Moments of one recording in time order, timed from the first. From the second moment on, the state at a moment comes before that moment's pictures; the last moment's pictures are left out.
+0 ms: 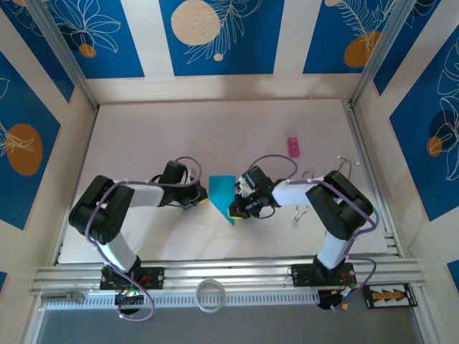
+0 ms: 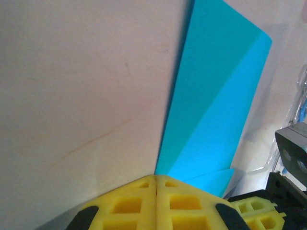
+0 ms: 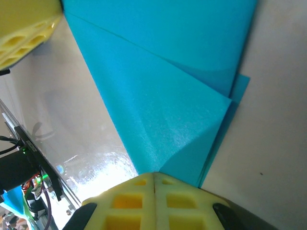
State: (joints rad) left arm -0.43 1.69 0.67 0.08 0.54 -0.85; right arm 0.67 1.74 0.77 -0.14 -0.61 0.73
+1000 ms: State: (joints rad) left arm -0.58 1.80 0.83 0.01 0.50 -0.80; right arm 0.57 1.76 0.85 -0.32 -0.63 0.51
